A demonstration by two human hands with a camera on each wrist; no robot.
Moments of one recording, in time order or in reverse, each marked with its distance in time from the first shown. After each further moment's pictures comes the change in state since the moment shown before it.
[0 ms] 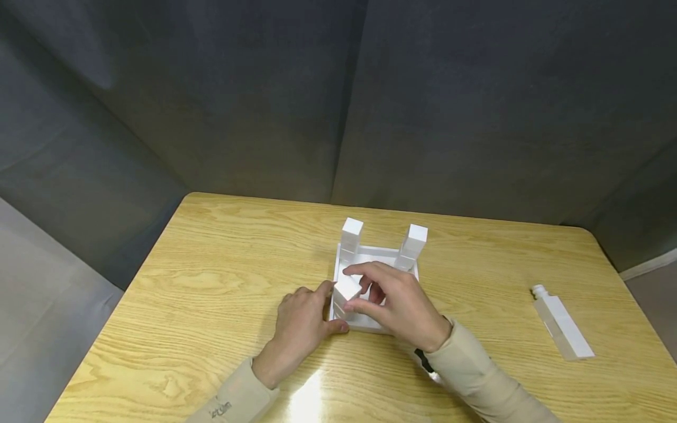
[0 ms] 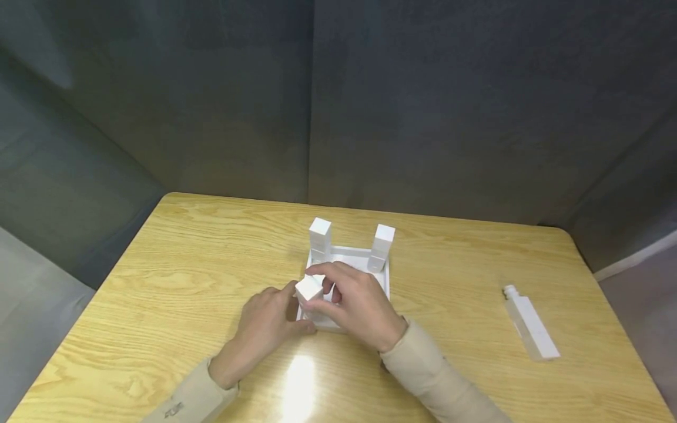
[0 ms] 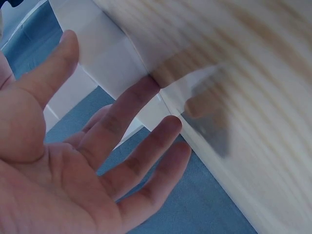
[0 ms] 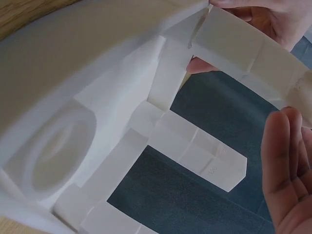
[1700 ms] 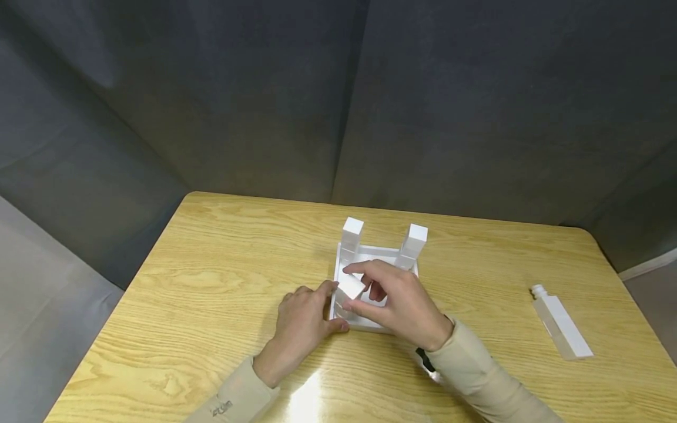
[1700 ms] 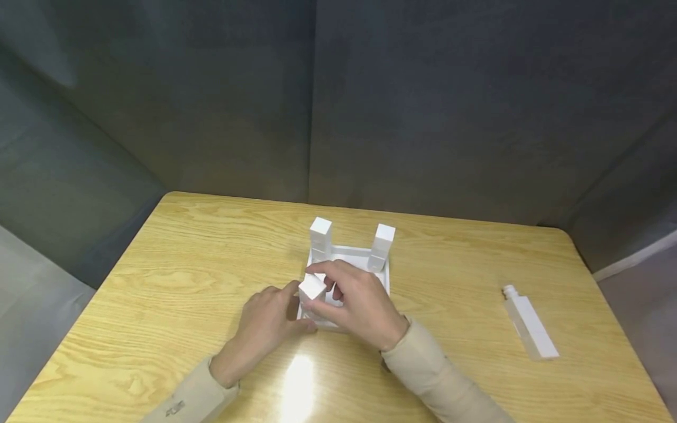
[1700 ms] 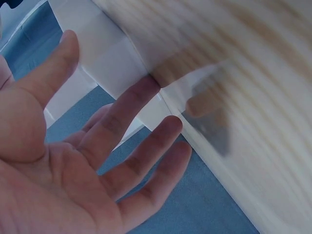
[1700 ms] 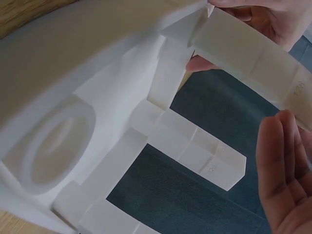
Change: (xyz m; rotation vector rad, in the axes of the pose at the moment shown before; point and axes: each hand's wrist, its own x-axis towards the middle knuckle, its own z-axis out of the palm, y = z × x) left_hand -0.001 0.002 0.001 -0.006 0.002 -0.016; right_hand -0.001 -0.002 -0.003 -0.023 -0.005 0.032
